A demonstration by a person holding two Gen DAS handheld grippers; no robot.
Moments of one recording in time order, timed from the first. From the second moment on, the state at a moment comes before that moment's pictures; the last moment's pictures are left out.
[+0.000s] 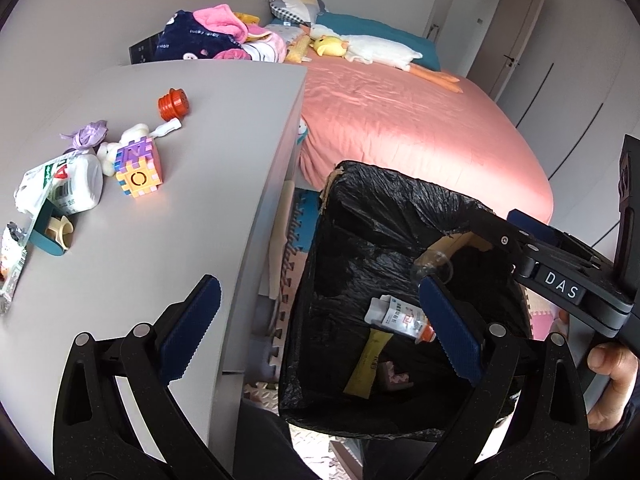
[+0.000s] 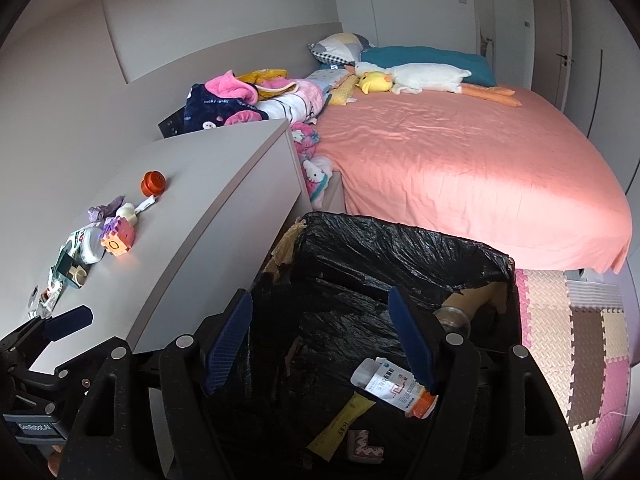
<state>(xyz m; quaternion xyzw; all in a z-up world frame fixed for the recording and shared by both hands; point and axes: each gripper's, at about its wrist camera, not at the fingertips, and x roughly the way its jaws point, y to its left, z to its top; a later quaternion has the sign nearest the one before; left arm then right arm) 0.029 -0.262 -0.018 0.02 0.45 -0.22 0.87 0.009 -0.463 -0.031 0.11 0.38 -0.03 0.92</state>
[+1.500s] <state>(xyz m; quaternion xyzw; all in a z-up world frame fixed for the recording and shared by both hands) 0.085 -0.098 -0.027 0.03 0.43 -0.06 0.90 0.105 -0.293 -0.039 0.07 0.39 0.12 0.91</state>
